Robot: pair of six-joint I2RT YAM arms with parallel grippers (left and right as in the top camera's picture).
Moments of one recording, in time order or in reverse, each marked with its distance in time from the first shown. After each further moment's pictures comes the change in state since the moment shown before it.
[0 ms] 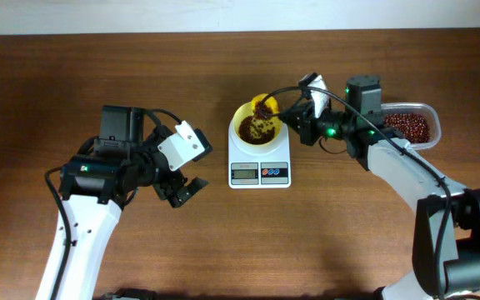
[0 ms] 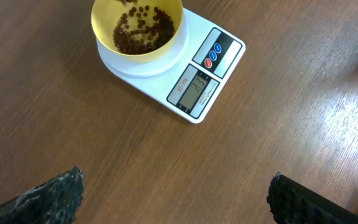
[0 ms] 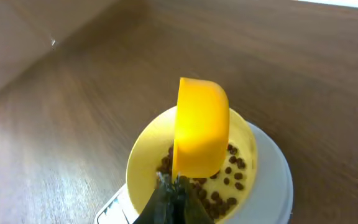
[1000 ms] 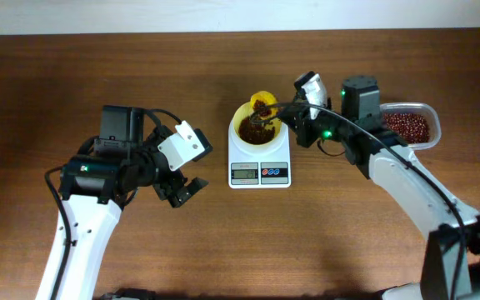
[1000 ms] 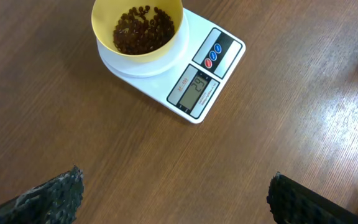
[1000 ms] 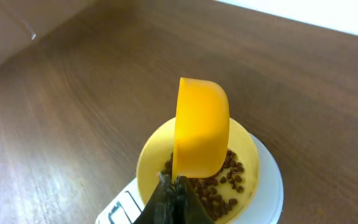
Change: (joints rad) left arm 0.000 0.000 0.000 0.000 0.000 0.000; right arm 0.057 -0.128 -0.002 -0.091 0.138 -0.020
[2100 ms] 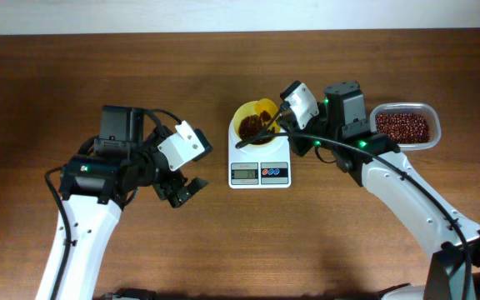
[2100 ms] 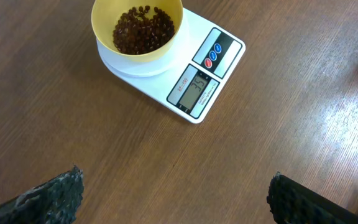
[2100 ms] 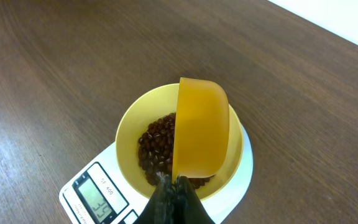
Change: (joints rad) left arm 0.000 0.000 0.000 0.000 0.000 0.000; right arm 0.096 -0.054 0.017 -0.157 0.264 -0.159
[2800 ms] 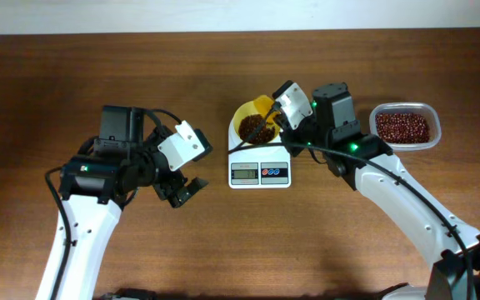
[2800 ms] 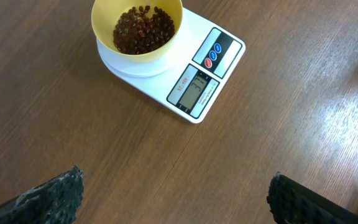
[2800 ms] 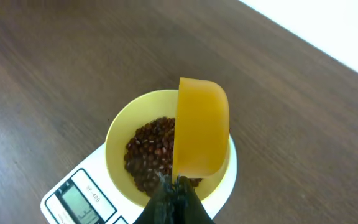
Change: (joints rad) left arm 0.000 0.000 0.000 -0.001 0.000 0.000; right arm 0.068 -0.016 0.021 -0.014 0.155 -0.001
